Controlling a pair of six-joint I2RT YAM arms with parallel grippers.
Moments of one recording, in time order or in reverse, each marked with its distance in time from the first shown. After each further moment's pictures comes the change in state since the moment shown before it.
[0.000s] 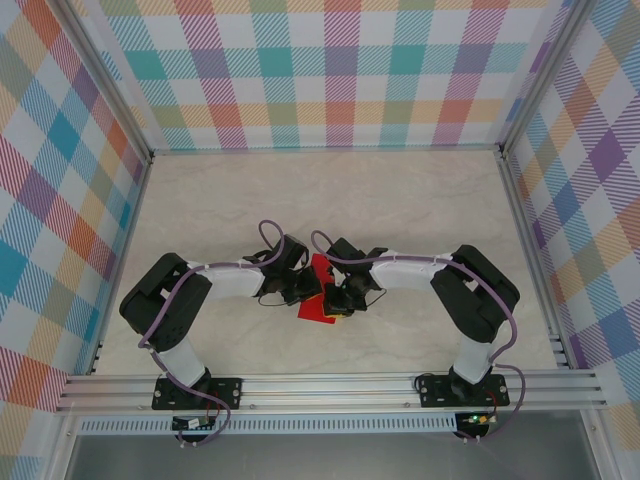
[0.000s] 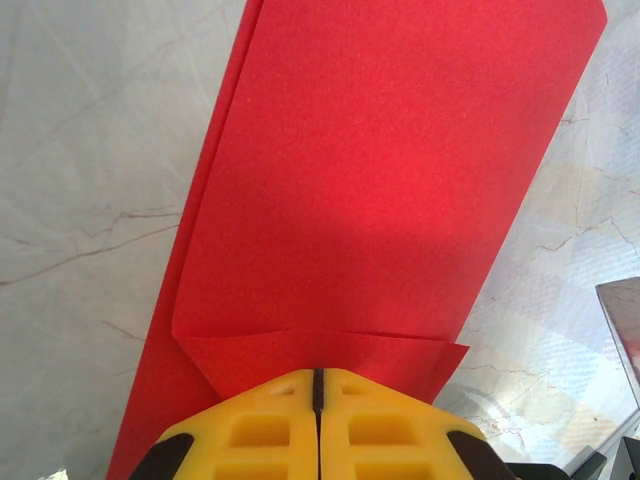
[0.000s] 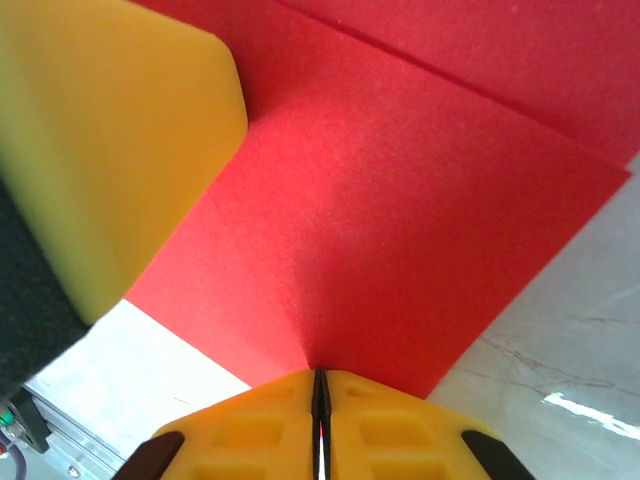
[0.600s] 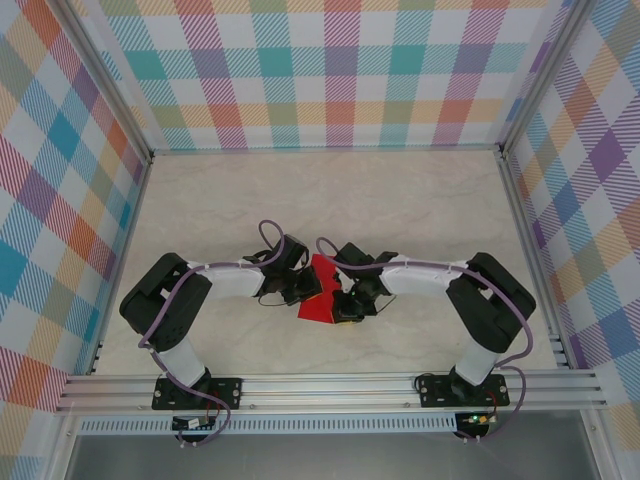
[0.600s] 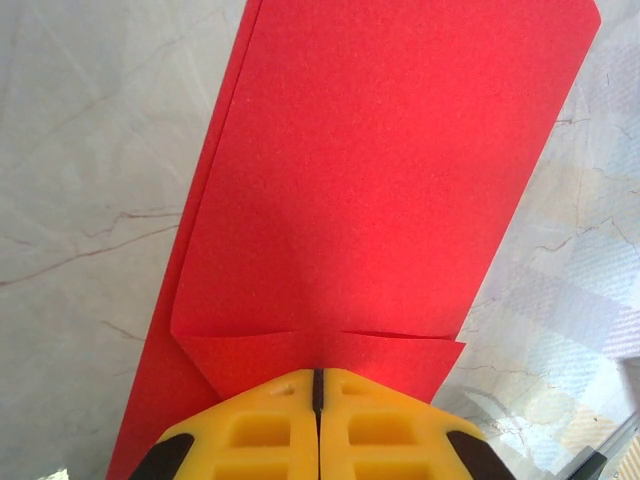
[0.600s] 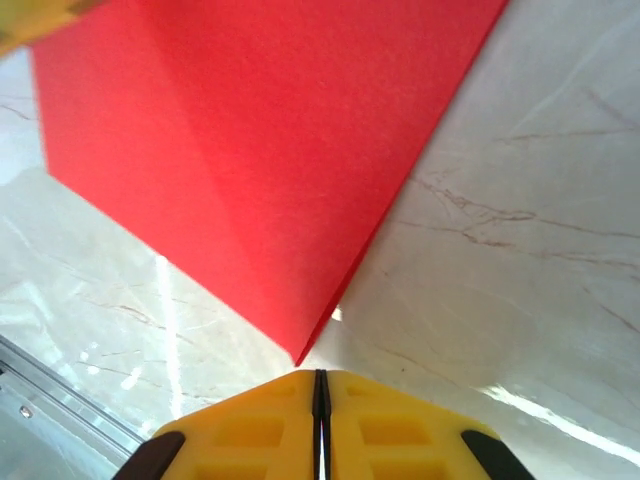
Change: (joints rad) left arm 0.000 0.001 0.001 -0.001 0.000 0.000; right arm 0.000 -0.113 -0.074 -0.056 0.004 -0.082
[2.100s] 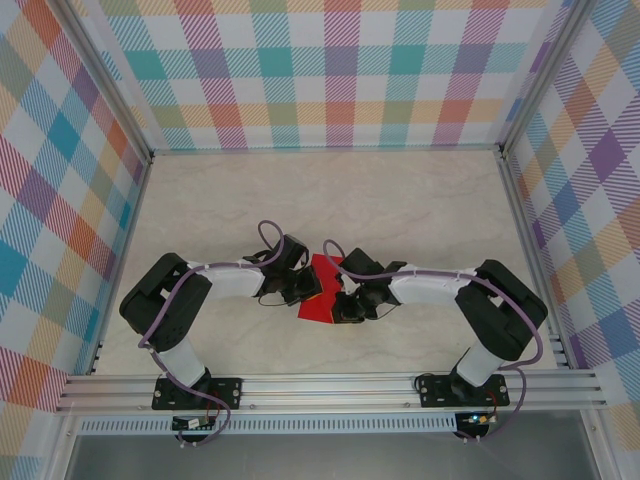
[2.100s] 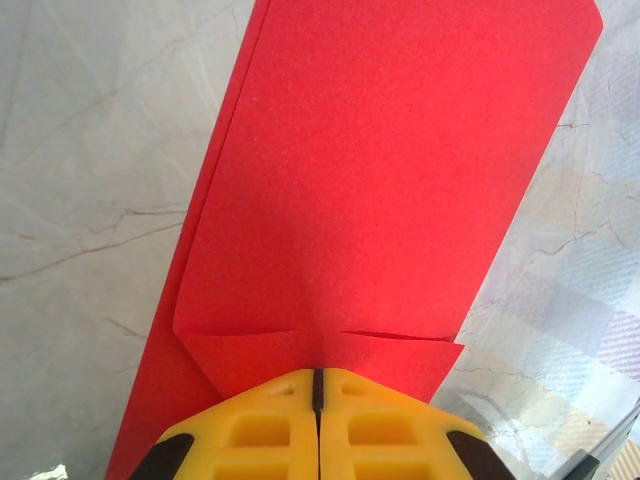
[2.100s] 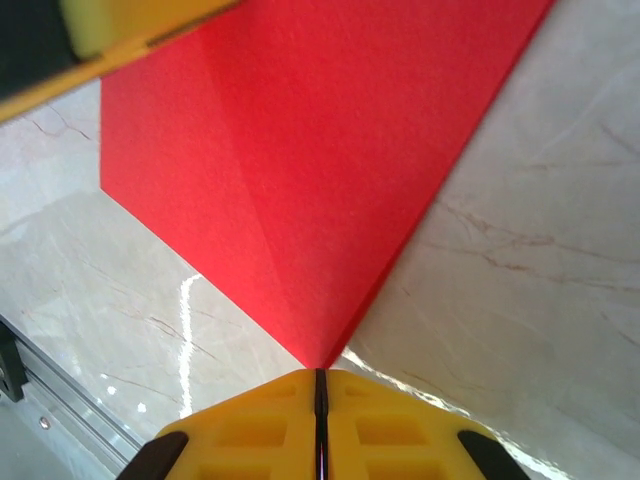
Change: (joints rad) left arm 0.000 -0.001 -0.001 0.003 0.001 -0.019; right arm 0.002 -0.053 -0.113 0.189 -0.007 0.038
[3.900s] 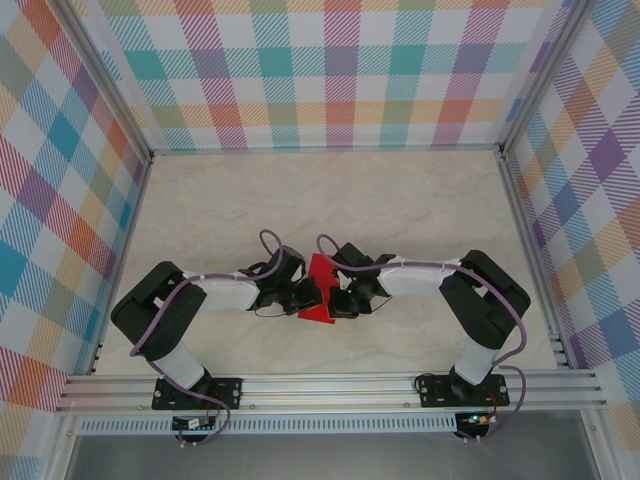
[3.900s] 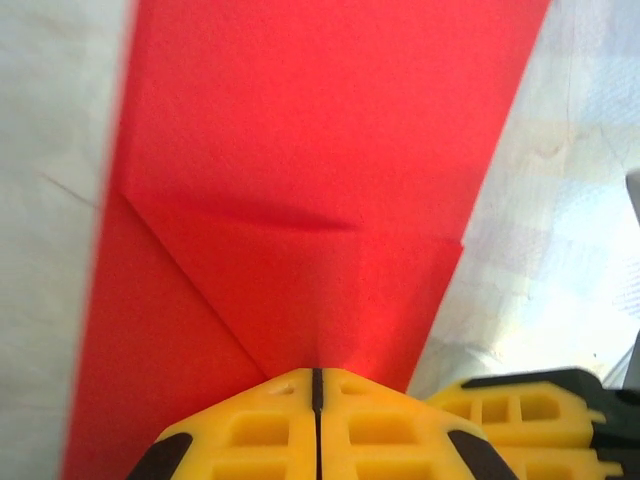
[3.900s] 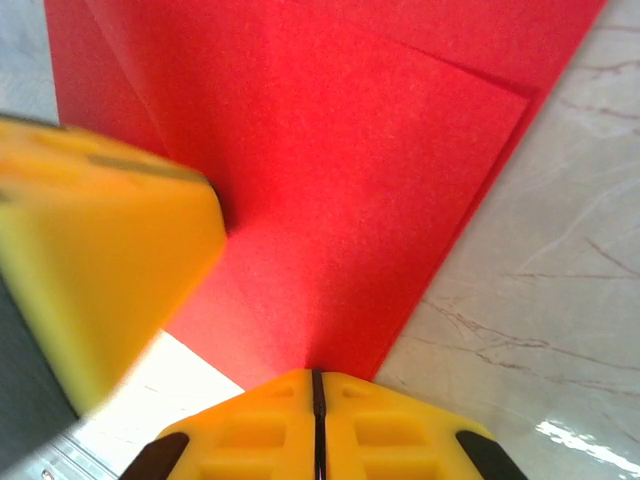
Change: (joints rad) left arm -0.010 -0.067 -0.124 0.127 0.042 0.048; right arm -0.002 0.116 0.094 -0.068 0.041 0.040
